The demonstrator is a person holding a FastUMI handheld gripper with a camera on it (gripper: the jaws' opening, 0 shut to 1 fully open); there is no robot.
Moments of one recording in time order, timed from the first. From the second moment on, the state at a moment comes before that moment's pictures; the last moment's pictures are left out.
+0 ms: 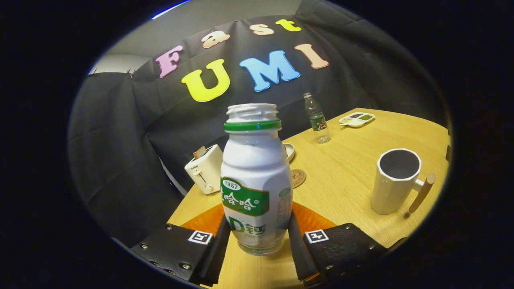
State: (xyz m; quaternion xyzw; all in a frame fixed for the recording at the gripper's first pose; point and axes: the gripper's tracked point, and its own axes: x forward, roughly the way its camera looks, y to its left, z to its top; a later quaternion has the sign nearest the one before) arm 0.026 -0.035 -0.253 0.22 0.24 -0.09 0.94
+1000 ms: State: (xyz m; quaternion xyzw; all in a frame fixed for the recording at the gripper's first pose) arm 0.013 -0.081 -0.271 0.47 0.21 -0.15 0.84
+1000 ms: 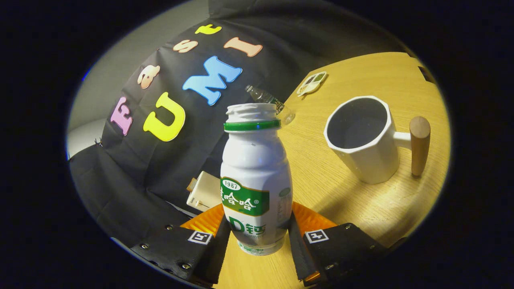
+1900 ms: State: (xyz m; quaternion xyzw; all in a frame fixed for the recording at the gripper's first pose) arm 0.016 -0.082 -0.270 0.61 0.20 -0.17 0.75
